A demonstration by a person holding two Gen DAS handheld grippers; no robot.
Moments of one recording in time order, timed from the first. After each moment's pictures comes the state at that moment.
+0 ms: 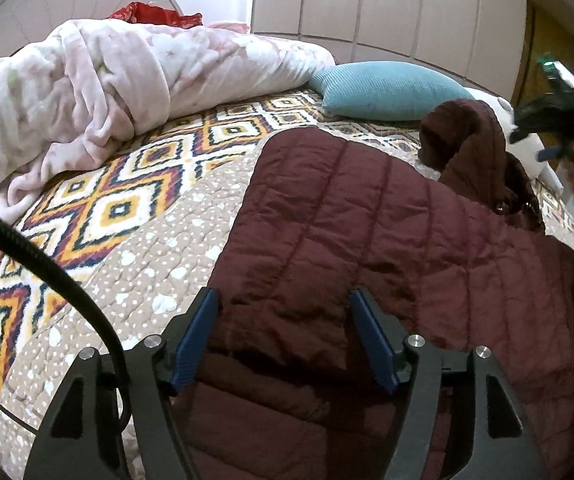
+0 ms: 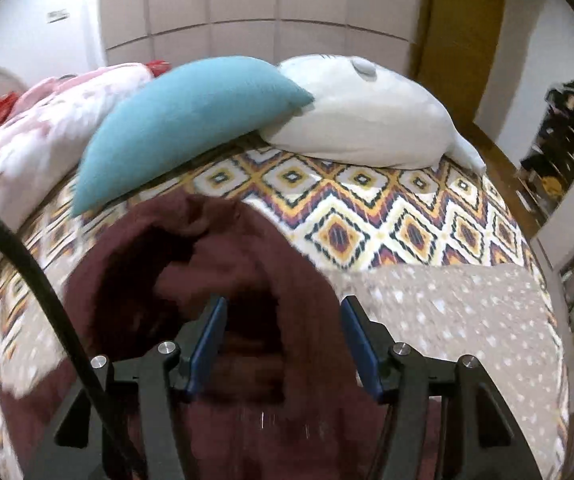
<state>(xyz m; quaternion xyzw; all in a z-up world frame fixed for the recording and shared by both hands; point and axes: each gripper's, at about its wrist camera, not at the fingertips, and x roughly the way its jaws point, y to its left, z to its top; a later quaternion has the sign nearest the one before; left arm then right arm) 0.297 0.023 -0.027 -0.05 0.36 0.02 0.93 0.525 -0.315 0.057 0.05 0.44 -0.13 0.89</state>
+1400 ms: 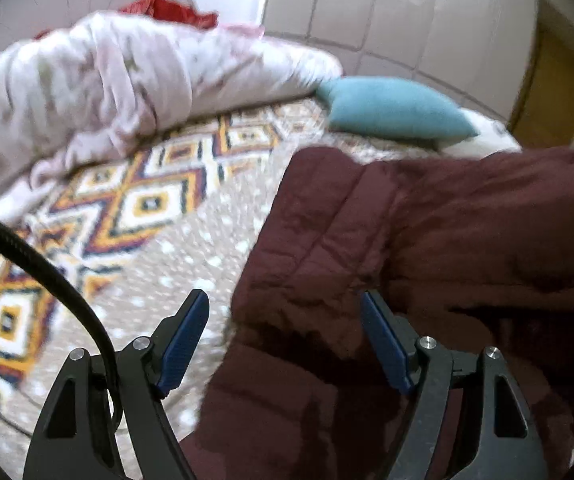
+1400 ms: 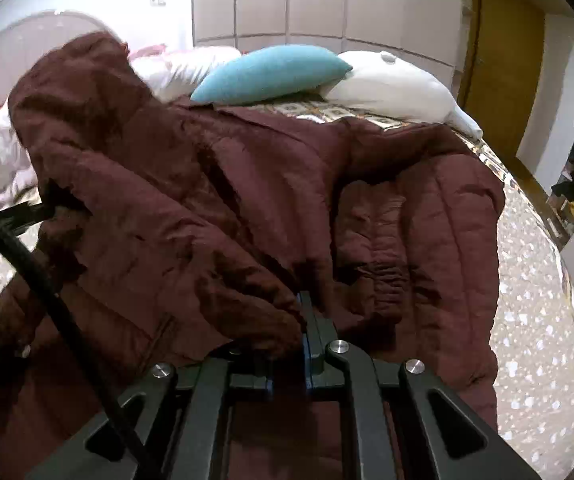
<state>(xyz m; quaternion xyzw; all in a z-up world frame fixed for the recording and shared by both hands) 0.247 0.052 0.020 -0.09 0.35 0.00 0.93 0.197 -0.278 0.001 0.00 0.39 0.00 0.92</state>
